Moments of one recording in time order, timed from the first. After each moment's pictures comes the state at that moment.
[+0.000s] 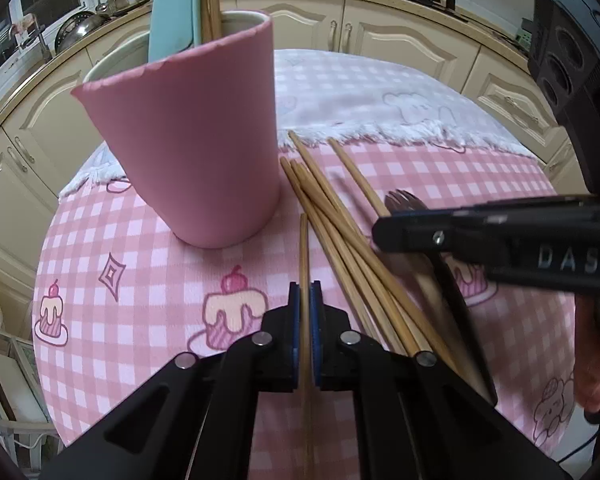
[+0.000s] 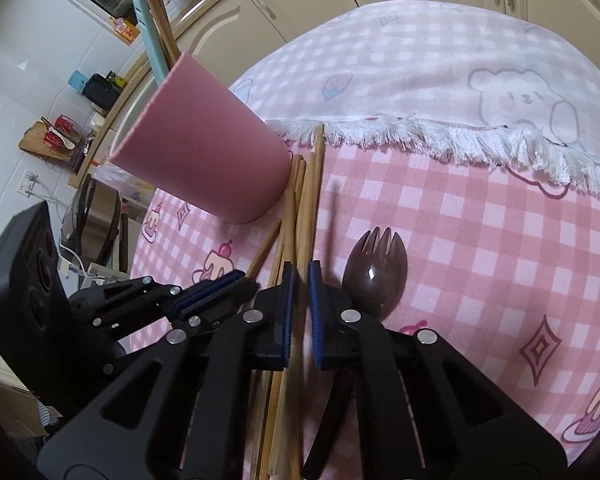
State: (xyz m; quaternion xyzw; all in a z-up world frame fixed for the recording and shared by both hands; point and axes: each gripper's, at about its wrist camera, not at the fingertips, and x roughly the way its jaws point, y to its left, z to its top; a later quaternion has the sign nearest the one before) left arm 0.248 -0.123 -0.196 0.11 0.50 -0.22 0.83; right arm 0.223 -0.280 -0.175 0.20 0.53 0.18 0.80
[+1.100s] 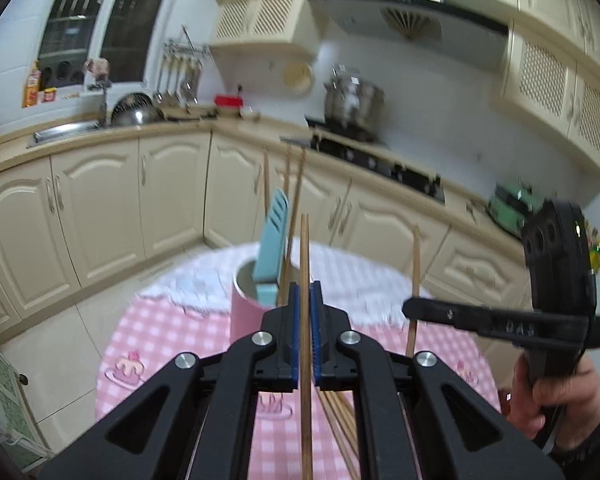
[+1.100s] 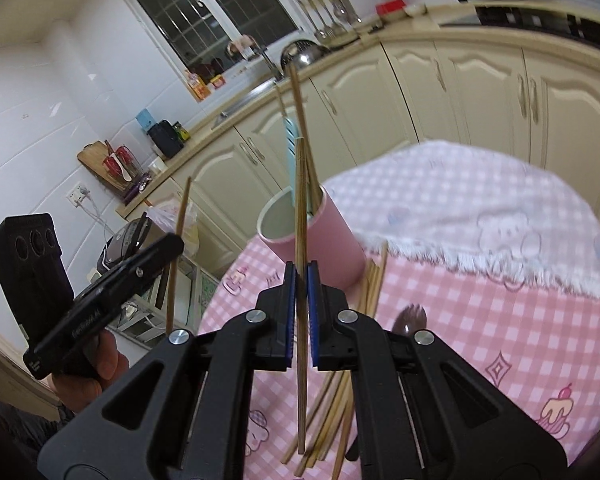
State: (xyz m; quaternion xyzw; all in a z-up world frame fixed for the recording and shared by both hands) left arm 0.190 -0.034 -0.051 -0.06 0.25 -0.22 0.94; right arm 0.169 -0.292 -0.063 0.19 0.36 0.24 0.88
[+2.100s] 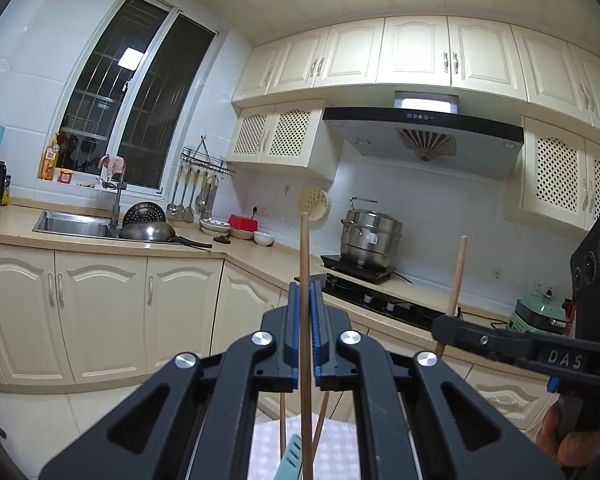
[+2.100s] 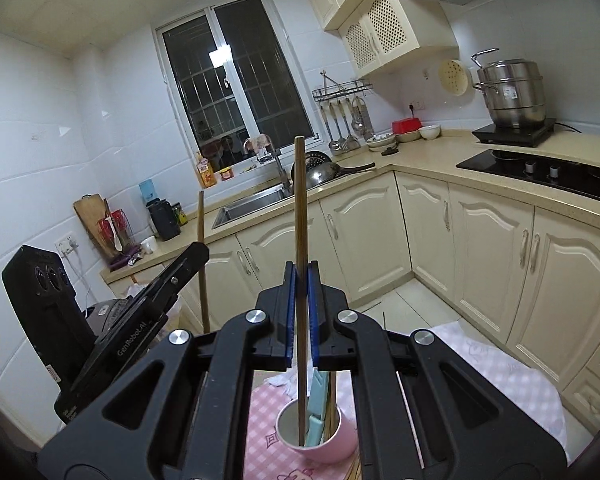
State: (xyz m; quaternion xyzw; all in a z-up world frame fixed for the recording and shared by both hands) left arm 0.289 -0.047 0.050 -0.11 0.05 -0.18 0.98; right arm 0.250 -0.278 0.071 0.14 0.19 0.21 0.95
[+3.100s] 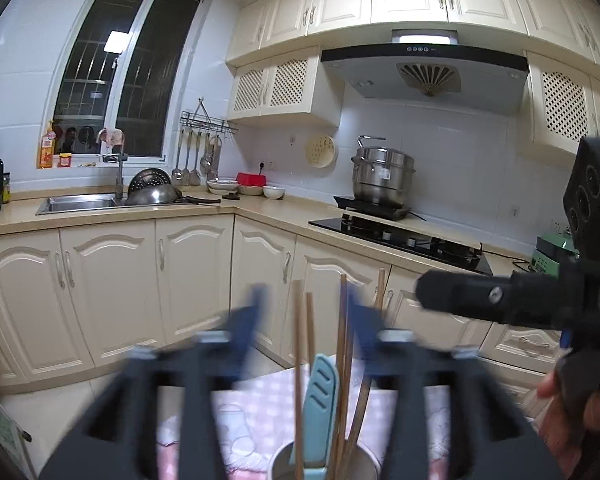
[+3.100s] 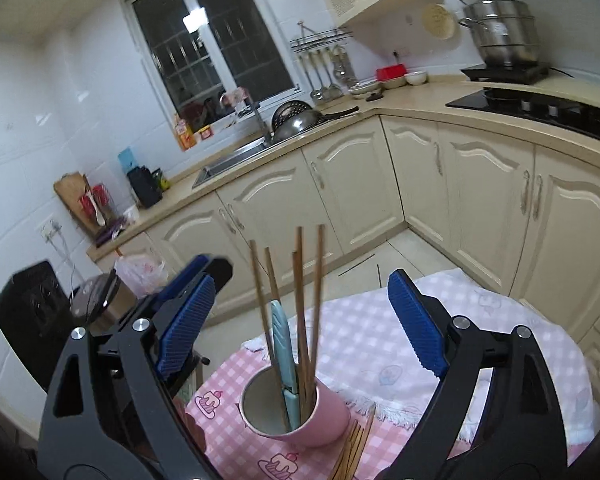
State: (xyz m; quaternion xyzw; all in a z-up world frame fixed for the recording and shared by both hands) left arm 0.300 -0.059 -0.029 -0.05 0.12 -0.17 0.98; right arm 0.281 -0.277 -0.002 0.16 0.27 0.20 0.93
